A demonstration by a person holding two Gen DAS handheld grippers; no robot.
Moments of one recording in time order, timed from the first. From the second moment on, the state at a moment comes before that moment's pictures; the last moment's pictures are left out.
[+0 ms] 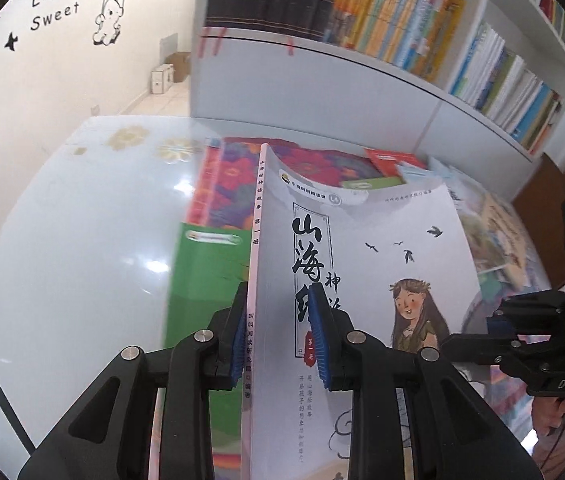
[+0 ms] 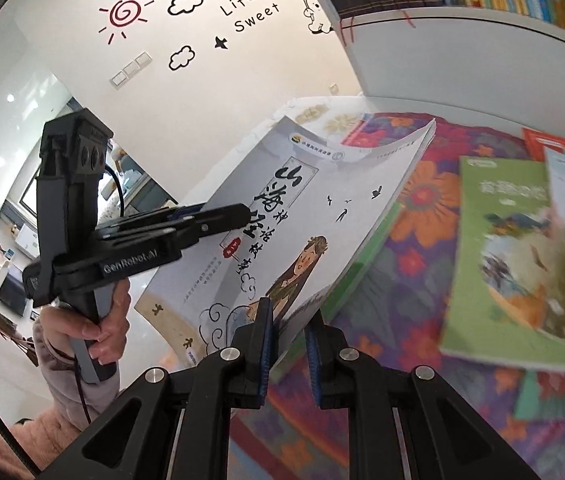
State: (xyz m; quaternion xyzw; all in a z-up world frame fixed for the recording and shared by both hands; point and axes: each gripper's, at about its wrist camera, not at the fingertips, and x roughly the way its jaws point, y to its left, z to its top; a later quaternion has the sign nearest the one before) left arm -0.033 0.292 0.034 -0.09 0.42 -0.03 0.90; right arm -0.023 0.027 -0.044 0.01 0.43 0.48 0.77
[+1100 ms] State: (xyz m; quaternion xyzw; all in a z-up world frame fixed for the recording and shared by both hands) left arm -0.012 0.364 -0.045 -0.14 0.50 0.04 0.85; right arm 0.023 0.066 -0.114 0.07 0.52 0.45 0.73
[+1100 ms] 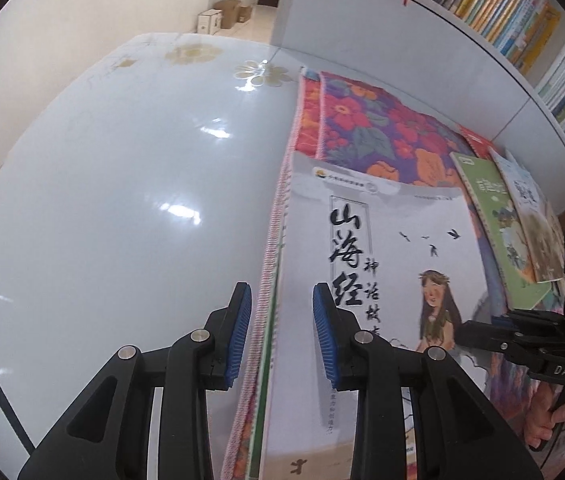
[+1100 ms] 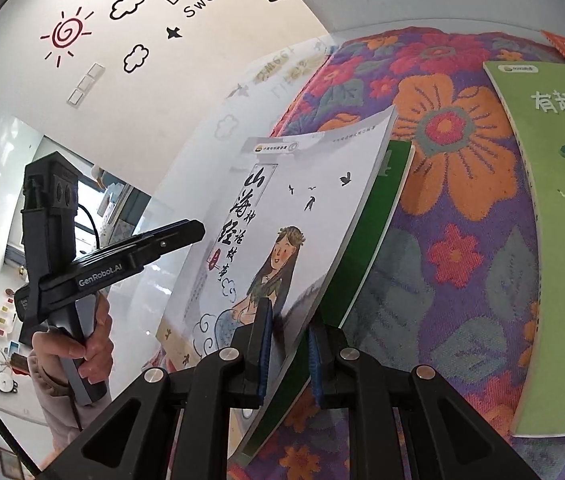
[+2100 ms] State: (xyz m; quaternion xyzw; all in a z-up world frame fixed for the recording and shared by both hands) left arm -0.032 0.346 -0.006 -0.10 0.48 0.09 0.87; right arm 0.039 0.045 -0.097 0.12 0.52 0.41 0.74
